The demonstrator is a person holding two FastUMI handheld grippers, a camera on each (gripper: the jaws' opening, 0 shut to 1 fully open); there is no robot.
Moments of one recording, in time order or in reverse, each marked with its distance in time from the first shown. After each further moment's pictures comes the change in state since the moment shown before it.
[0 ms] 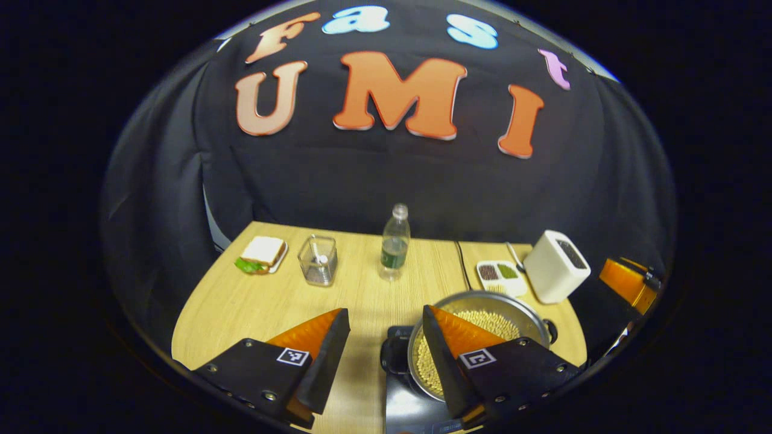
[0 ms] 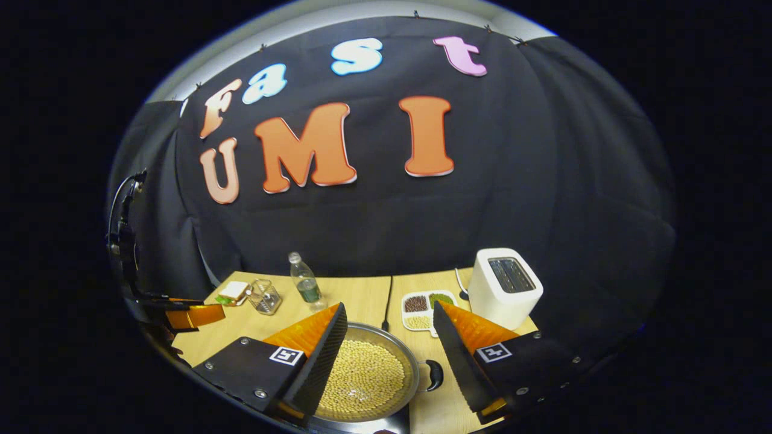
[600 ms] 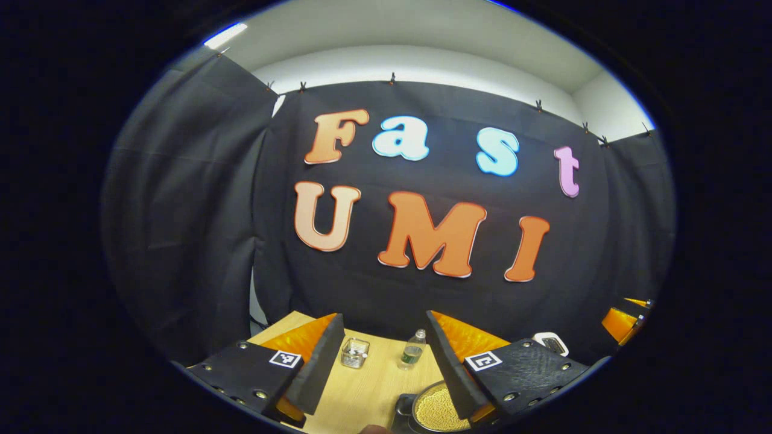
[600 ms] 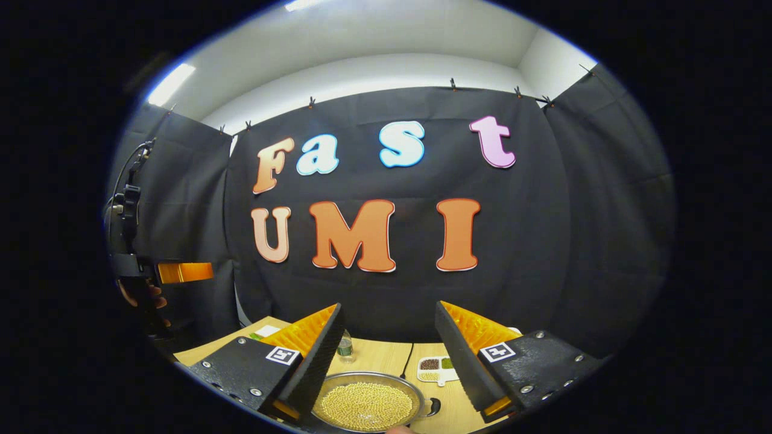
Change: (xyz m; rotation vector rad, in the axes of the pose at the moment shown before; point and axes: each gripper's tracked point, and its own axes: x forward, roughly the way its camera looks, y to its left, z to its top) left arm -0.154 0.048 0.175 -0.100 -0.499 0.124; right arm -0.106 0.036 0.135 -0.064 -0.347 0.140
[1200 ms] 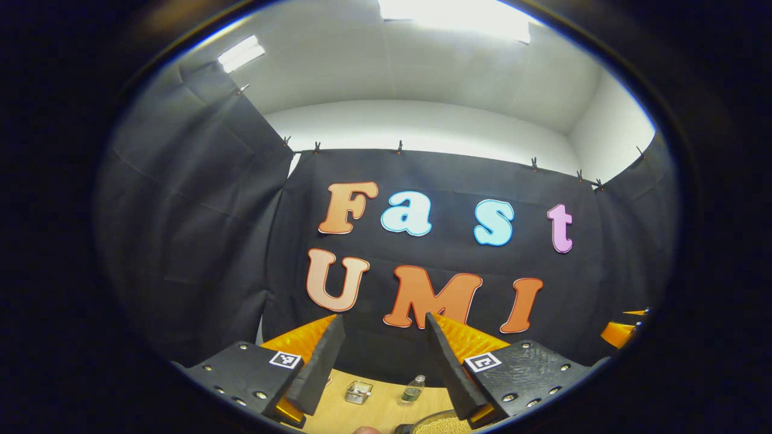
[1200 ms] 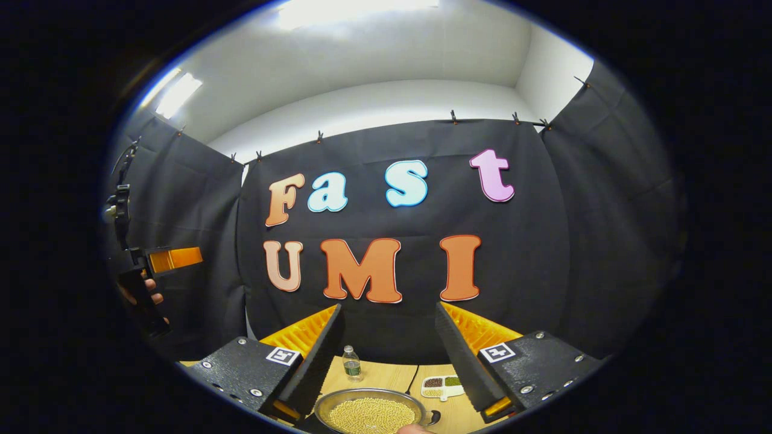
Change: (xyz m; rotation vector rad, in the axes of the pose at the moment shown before) left arm -0.064 0.006 0.093 0.006 -0.297 0.015; right arm -0.041 -0.002 0.050 0.011 -0.130 0.020
